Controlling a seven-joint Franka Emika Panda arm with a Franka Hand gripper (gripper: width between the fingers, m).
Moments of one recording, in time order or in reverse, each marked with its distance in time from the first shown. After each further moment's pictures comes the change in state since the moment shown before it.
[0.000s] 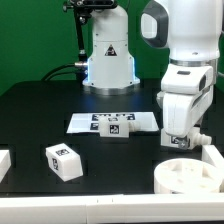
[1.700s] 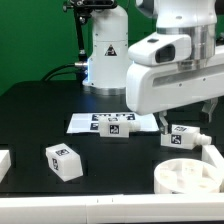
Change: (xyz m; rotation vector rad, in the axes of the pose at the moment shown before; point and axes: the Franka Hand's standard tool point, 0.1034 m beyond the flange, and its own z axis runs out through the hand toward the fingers) arm 0.012 0.075 -0.060 0.029 0.010 0.612
